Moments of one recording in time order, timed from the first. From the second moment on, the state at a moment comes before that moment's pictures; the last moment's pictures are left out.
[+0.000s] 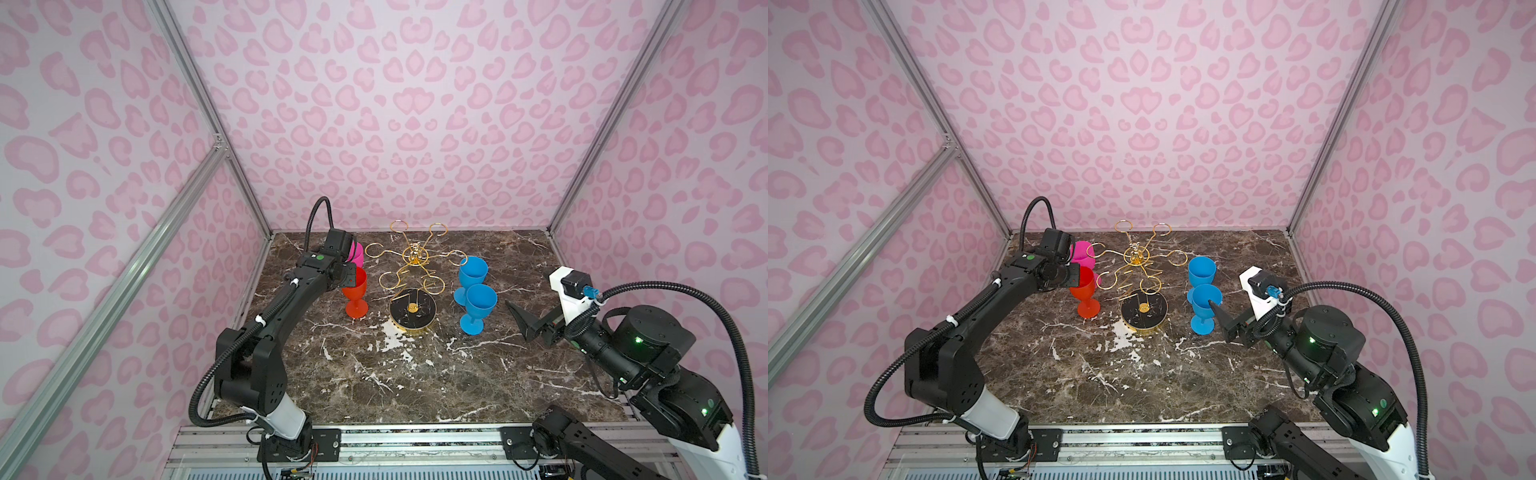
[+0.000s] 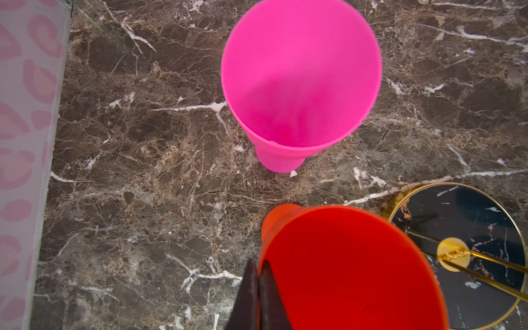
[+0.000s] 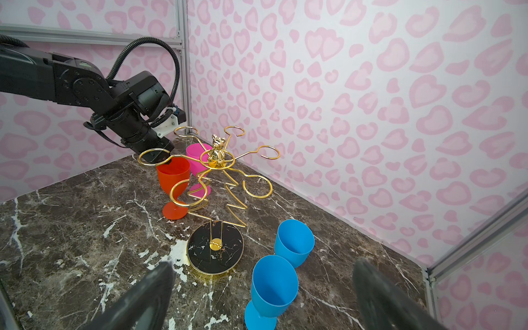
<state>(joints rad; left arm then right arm) -0.31 1.62 1.39 -0.79 -0.22 -0.25 0.61 0.63 1.20 -0.73 0.07 -0.16</state>
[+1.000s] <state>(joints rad) -0.32 1.59 1.37 -0.79 -0.23 -0.26 0.62 0.62 1.21 -0.75 0.07 -0.15</state>
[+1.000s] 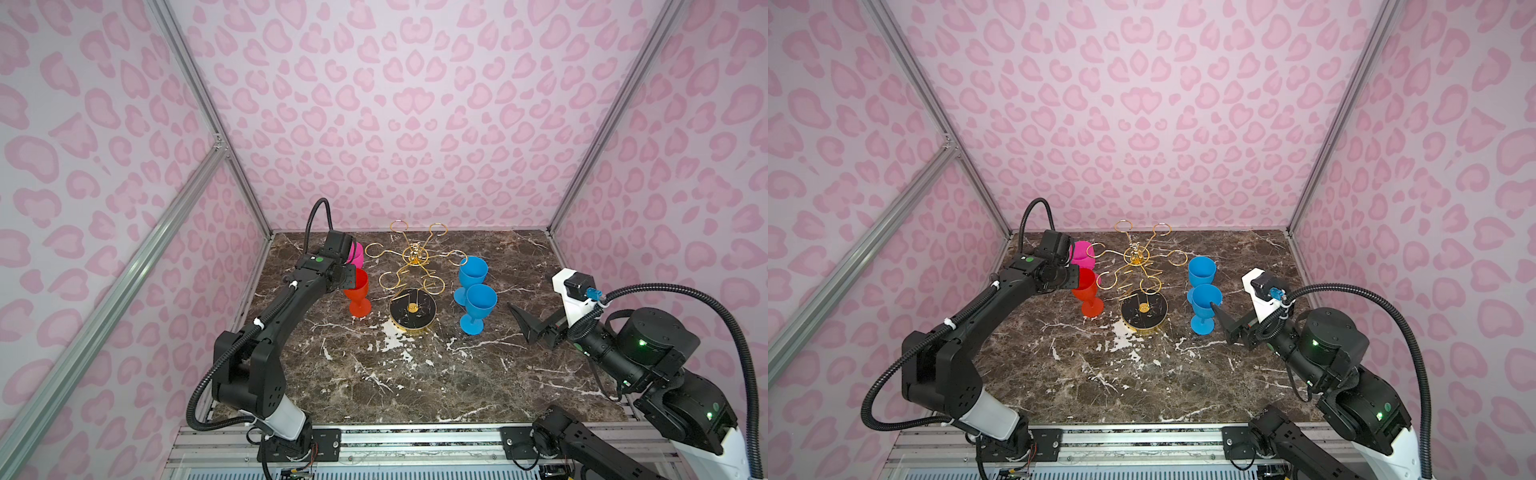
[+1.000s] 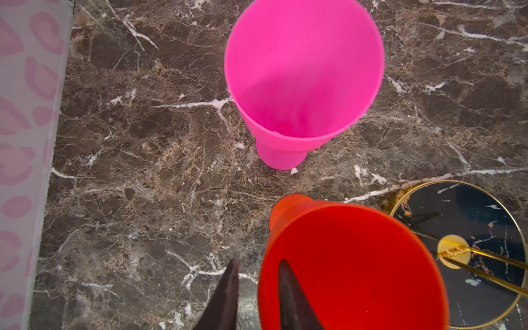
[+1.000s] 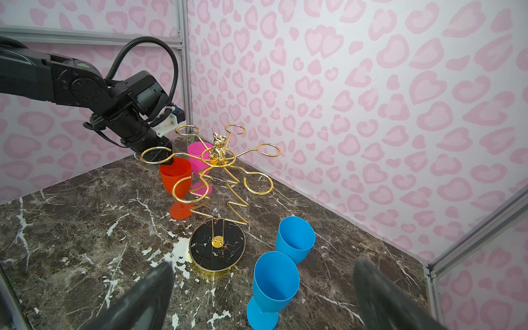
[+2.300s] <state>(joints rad) -0.08 0.99 0.50 -0.01 -0.43 -0.22 -0.23 0.75 0.56 -0.25 0.15 0.10</state>
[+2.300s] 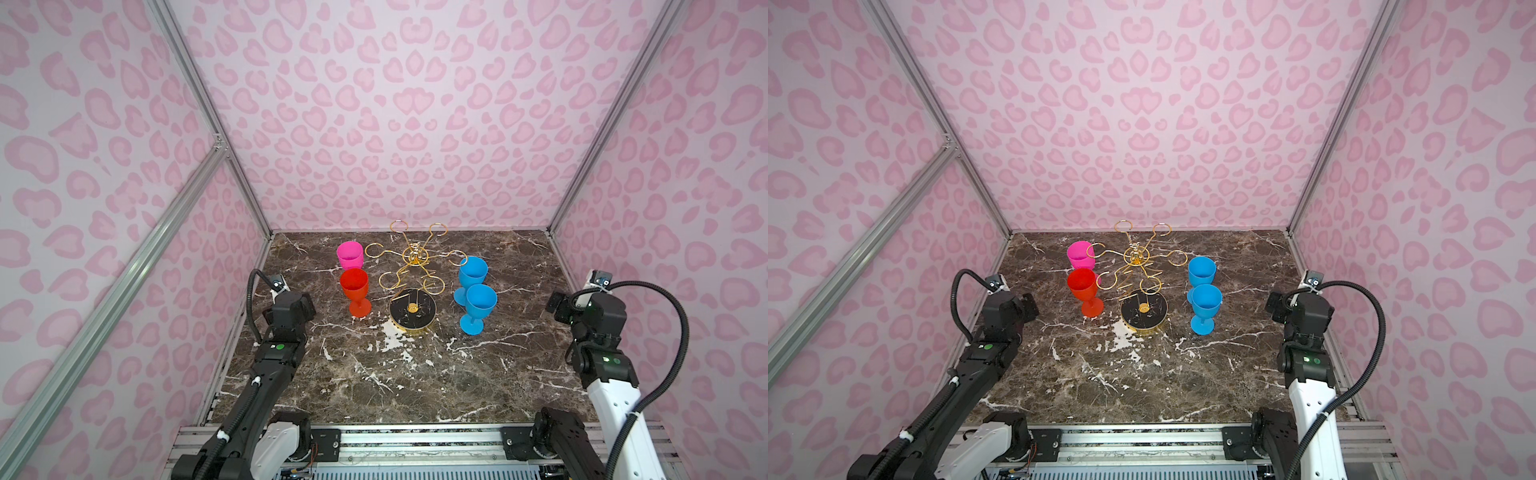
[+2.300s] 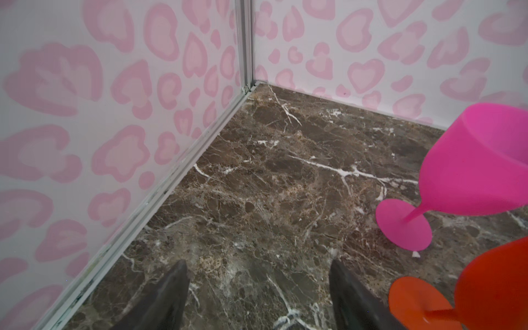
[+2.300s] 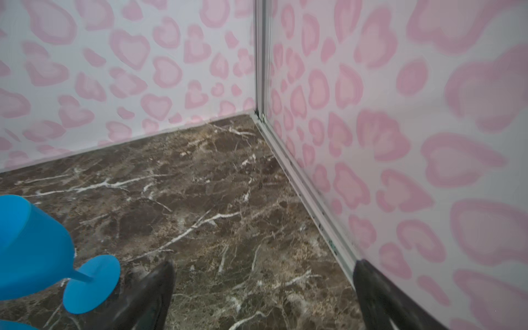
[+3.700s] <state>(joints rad) 0.01 1.47 0.34 0.83 -0.10 -0.06 0.04 1.54 0.35 0.86 0.28 0.03</state>
